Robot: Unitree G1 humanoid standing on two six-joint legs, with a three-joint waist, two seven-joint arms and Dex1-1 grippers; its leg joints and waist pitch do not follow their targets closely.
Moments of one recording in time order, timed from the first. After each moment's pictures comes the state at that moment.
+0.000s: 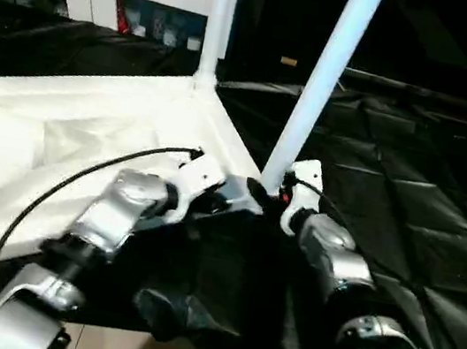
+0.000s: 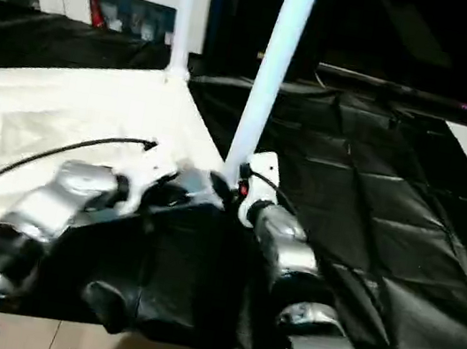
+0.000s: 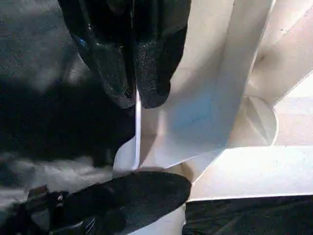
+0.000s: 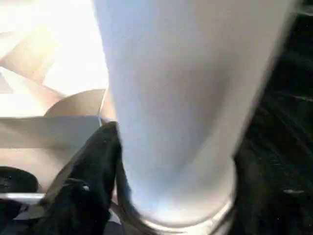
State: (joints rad) left arm -0.58 0.27 -0.26 0.47 0.08 0.30 -0.82; right arm -0.68 -0.02 -0.01 0.98 0.11 -0.05 0.44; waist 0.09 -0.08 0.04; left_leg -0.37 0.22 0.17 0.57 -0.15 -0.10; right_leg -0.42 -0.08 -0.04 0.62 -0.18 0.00
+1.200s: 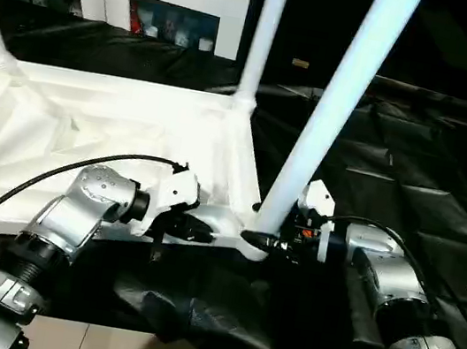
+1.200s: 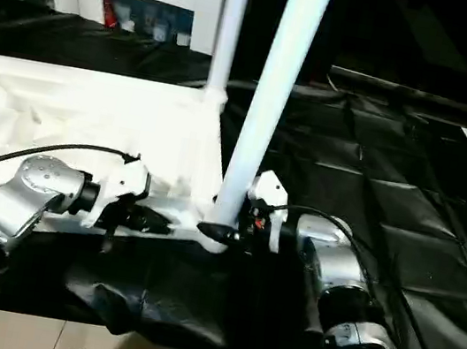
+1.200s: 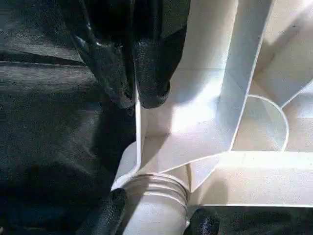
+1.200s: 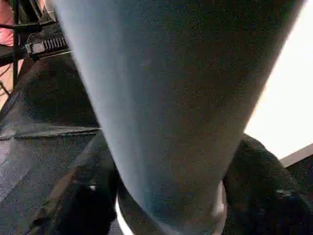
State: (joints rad) left arm -0.52 0.45 -0.28 0.41 -0.01 0.17 -1.26; right arm -0.59 -0.28 0.14 0.77 0.14 -0.05 1.26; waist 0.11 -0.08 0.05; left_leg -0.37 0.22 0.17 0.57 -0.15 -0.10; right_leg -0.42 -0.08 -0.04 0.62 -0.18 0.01
